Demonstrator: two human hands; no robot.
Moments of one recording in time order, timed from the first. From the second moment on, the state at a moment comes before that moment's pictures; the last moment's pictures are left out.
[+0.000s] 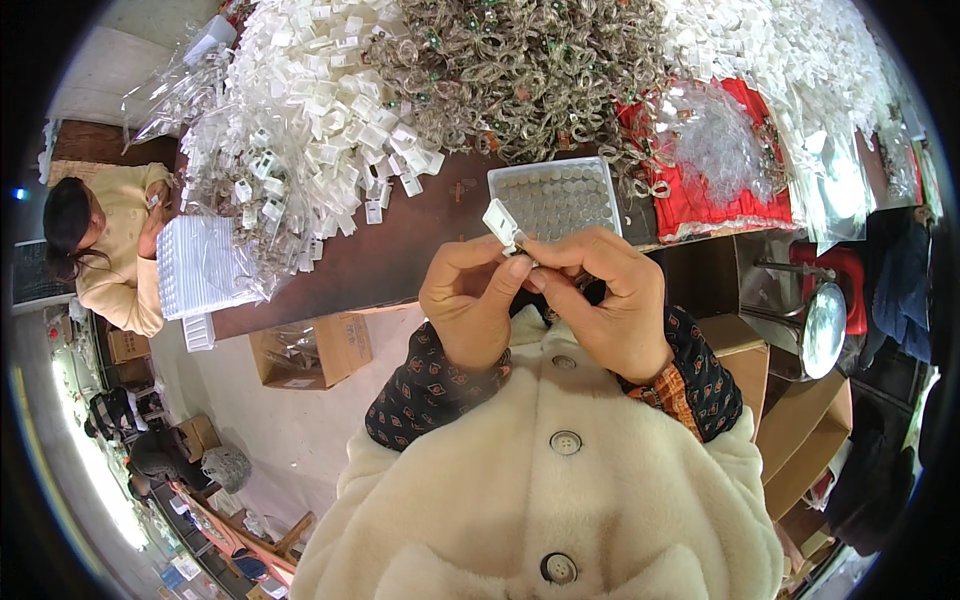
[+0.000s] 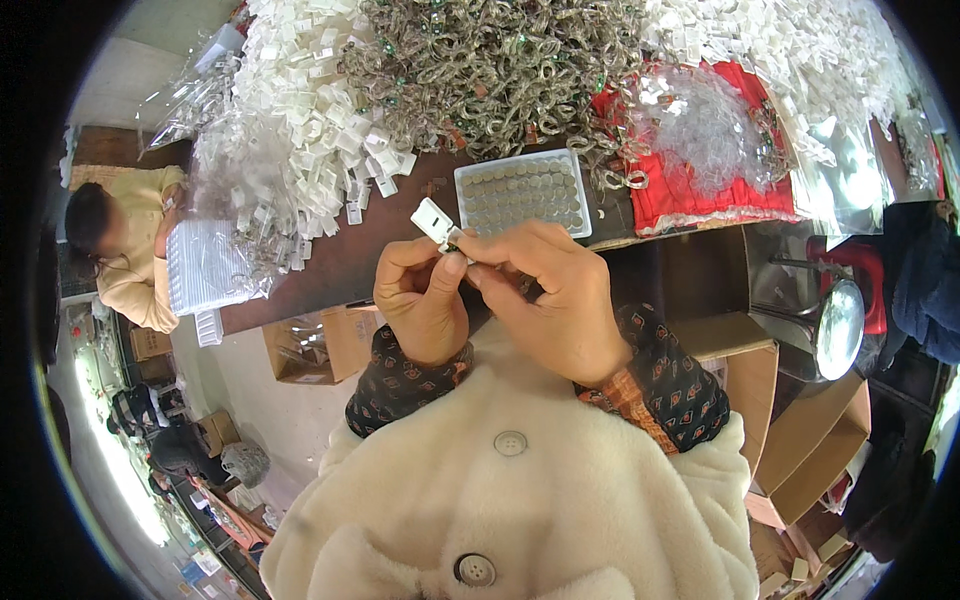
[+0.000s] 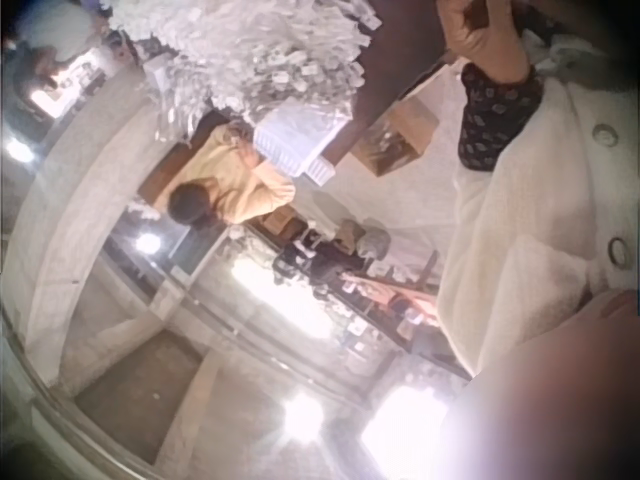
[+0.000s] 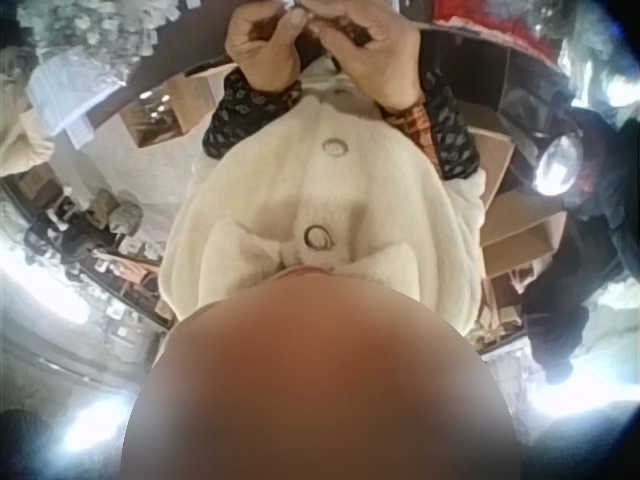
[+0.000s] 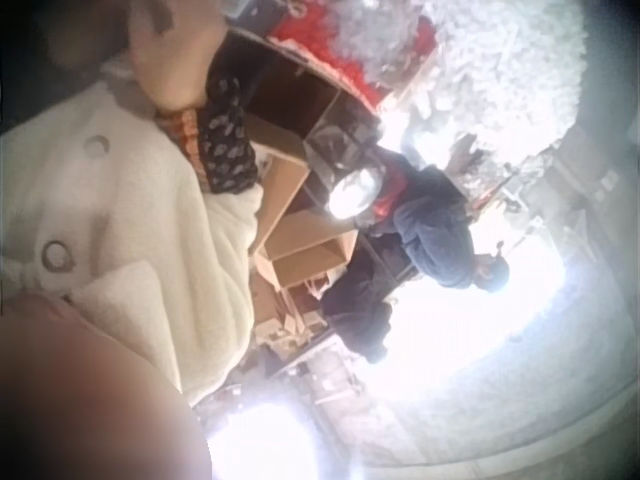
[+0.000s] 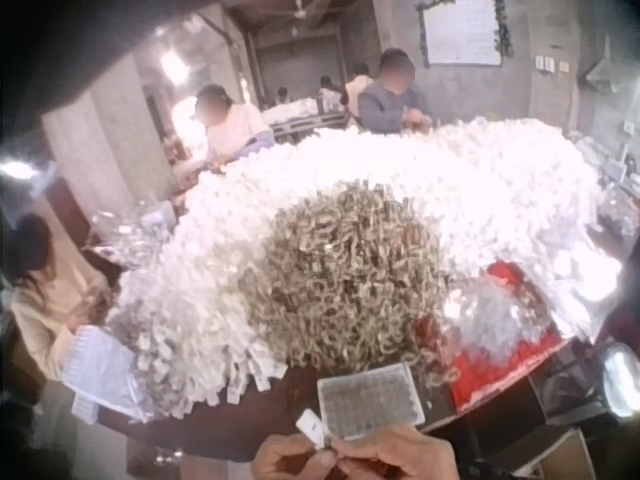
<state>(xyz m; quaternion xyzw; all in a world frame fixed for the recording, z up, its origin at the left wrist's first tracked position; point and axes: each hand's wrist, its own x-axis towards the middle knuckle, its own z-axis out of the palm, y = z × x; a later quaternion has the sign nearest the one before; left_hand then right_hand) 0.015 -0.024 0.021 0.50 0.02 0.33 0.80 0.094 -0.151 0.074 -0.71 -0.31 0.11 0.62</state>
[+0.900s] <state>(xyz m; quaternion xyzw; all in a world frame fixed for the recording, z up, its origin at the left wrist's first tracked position) 0.005 -0.027 0.015 0.34 0.10 0.26 0.90 0.088 -0.144 0.061 -0.58 -0.19 0.30 0.73</state>
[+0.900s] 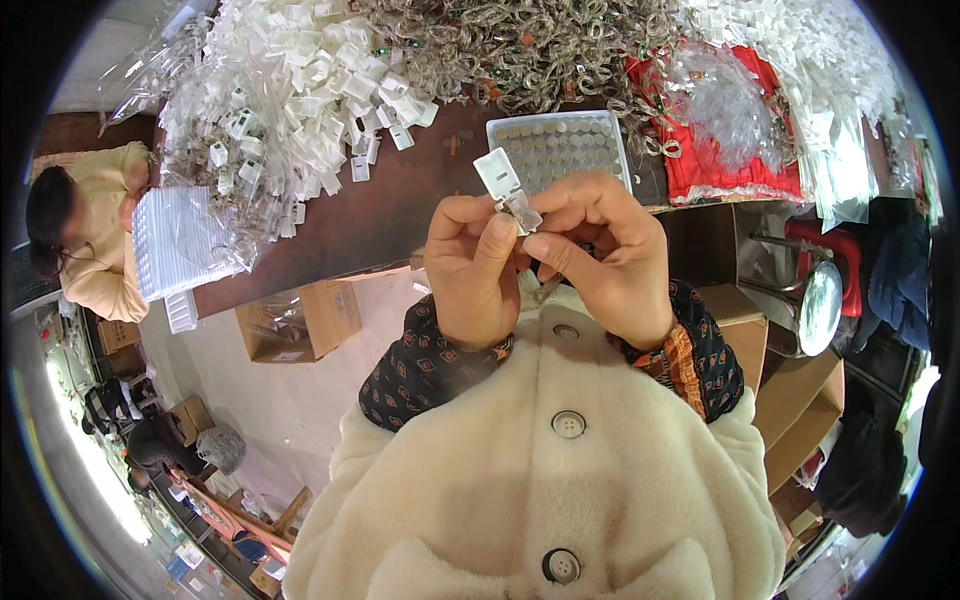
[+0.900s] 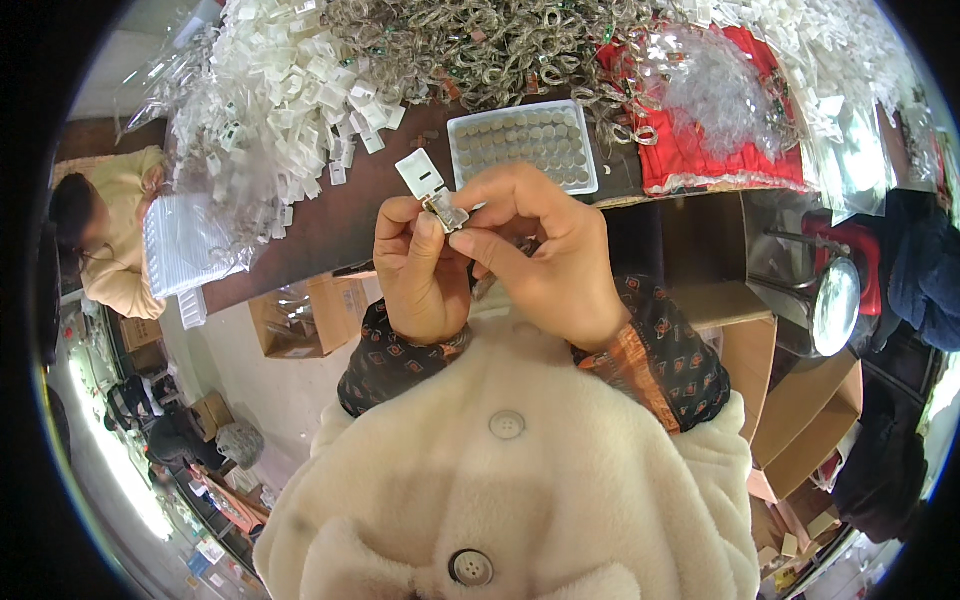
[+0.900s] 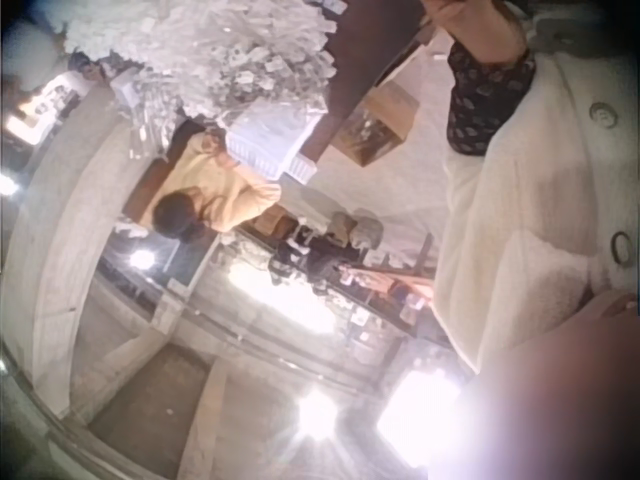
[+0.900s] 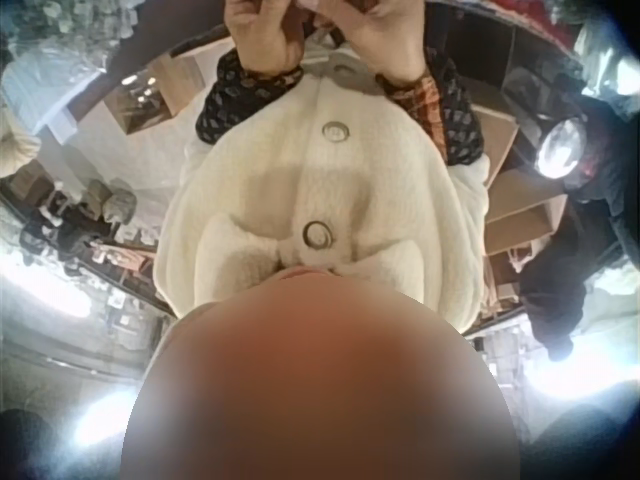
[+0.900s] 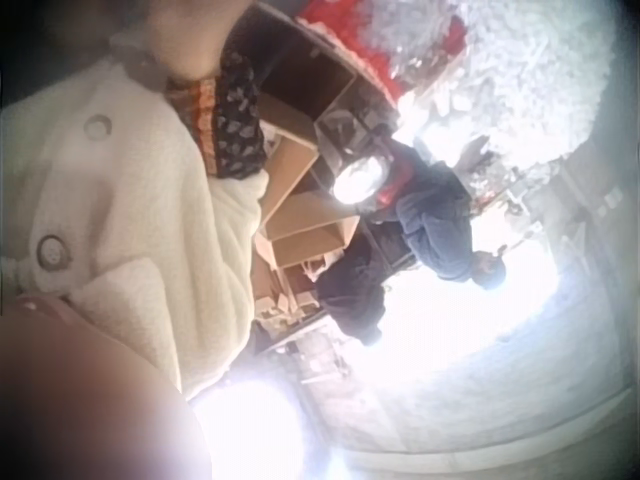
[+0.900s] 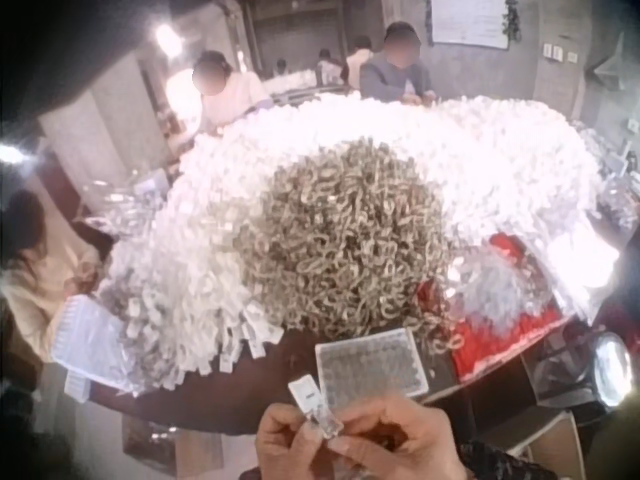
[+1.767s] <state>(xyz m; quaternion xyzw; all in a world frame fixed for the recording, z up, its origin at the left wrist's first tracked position) 0.001 -0.021 -0.012 0.29 0.12 0.12 0.94 0.139 -0.184 0.014 -0.86 -0.33 -0.05 0.40</state>
